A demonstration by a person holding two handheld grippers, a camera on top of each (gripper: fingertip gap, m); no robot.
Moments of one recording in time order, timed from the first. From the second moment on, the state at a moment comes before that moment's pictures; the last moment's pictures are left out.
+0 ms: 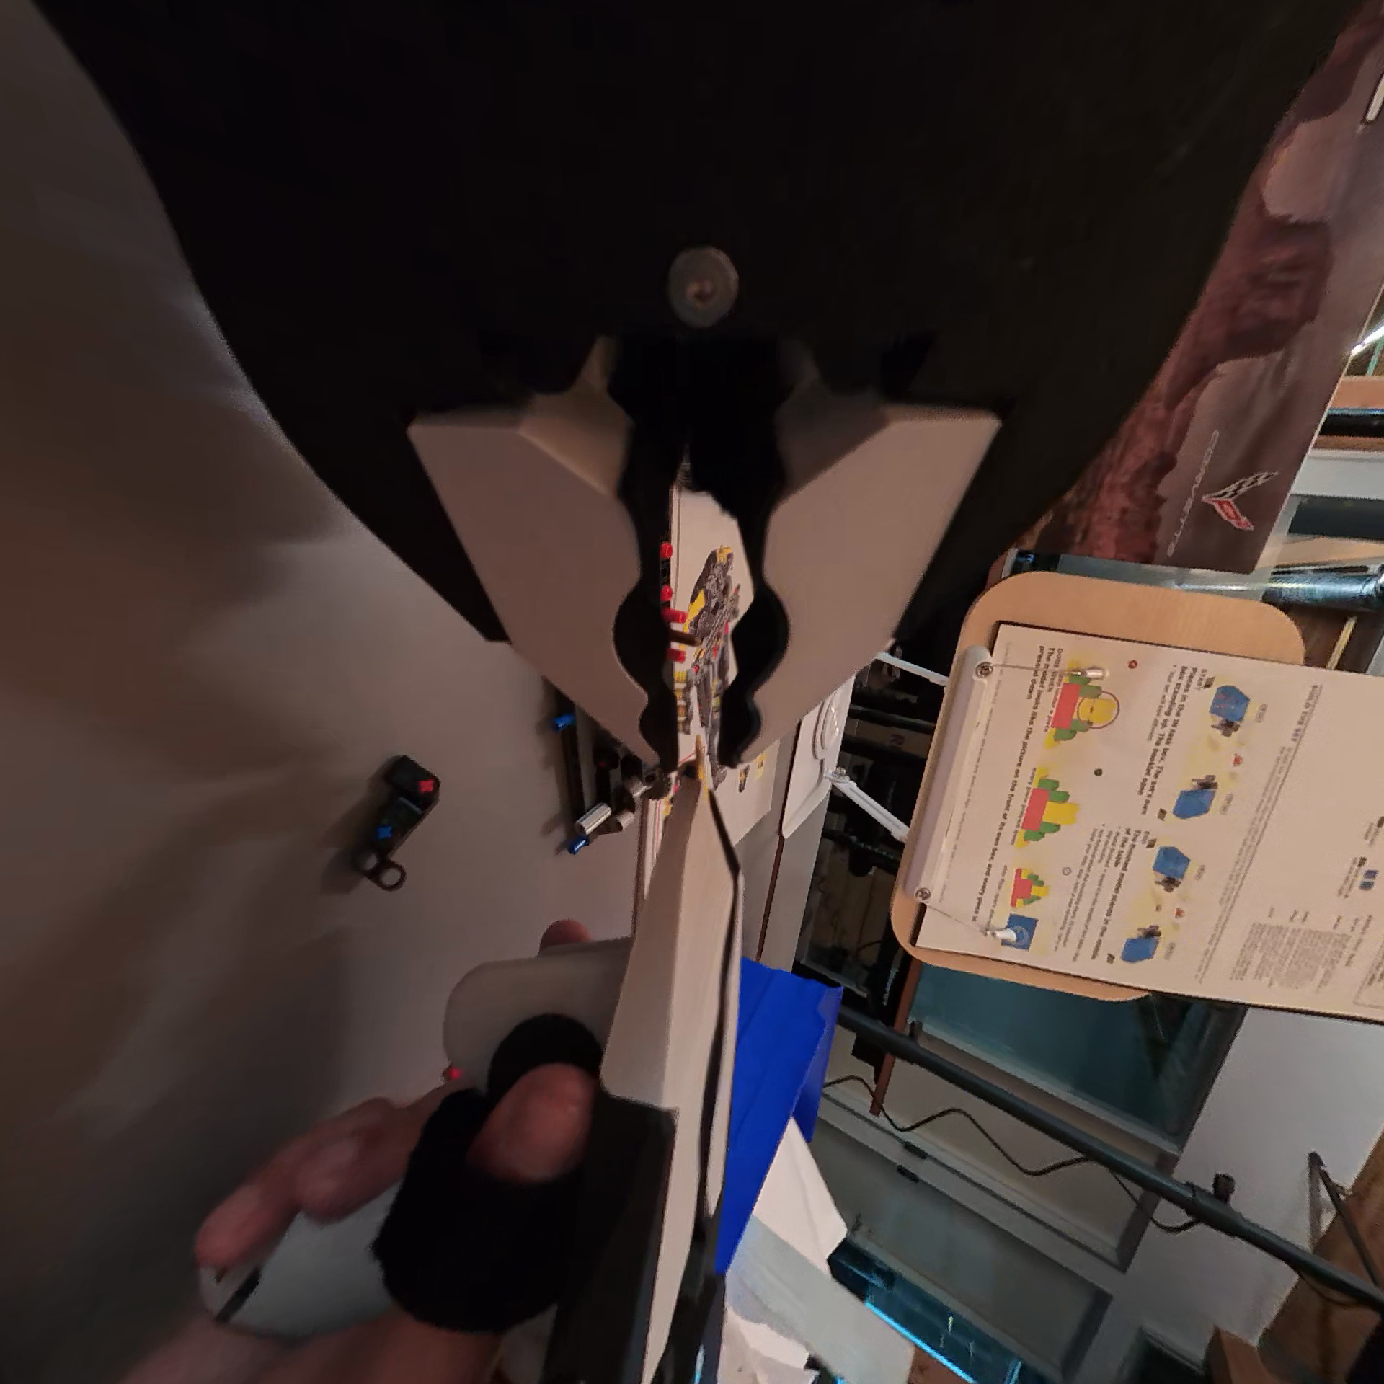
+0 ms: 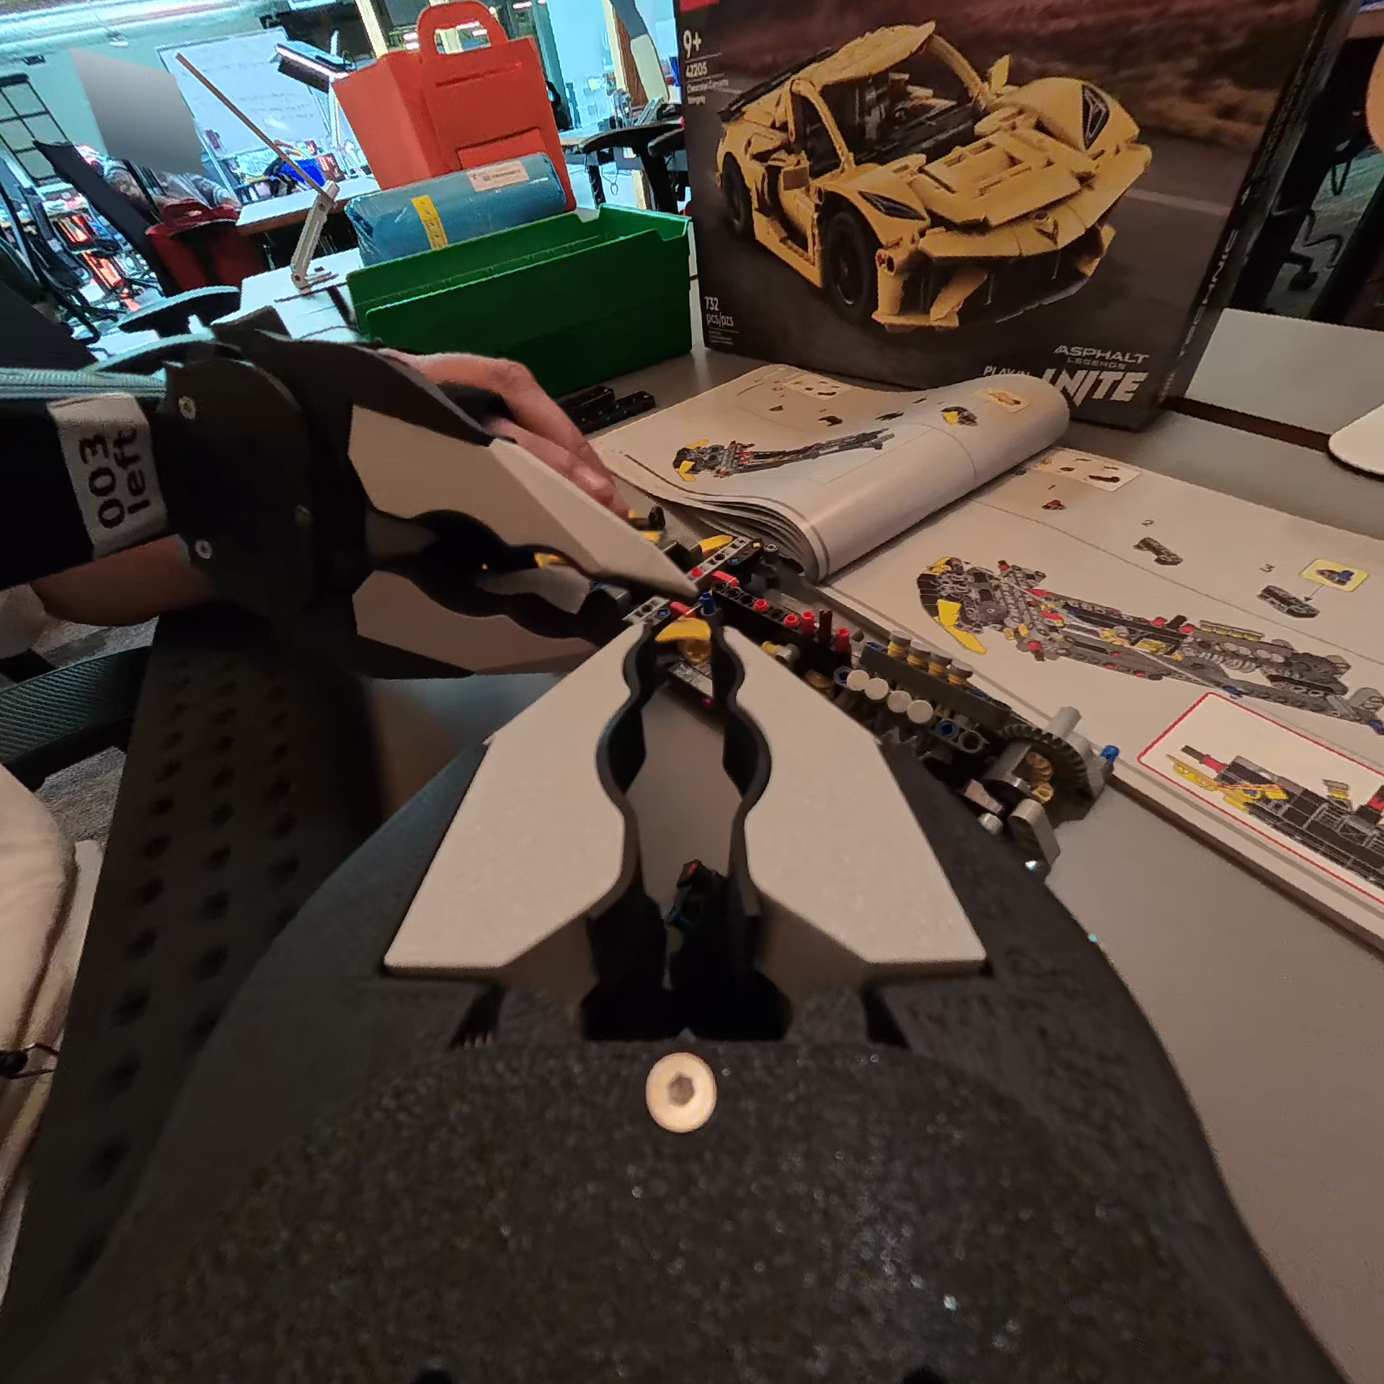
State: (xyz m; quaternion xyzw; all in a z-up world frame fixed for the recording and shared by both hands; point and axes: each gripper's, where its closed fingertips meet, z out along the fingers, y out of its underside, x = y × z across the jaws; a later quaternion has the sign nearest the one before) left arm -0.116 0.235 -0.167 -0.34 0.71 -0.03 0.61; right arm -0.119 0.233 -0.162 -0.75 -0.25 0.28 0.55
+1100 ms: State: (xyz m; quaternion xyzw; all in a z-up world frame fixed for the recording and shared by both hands) left arm -0.132 0.199 -0.211 -0.42 0.74 -0.19 0.49; right arm -0.094 0.192 -0.239 -0.87 -0.28 0.17 0.36
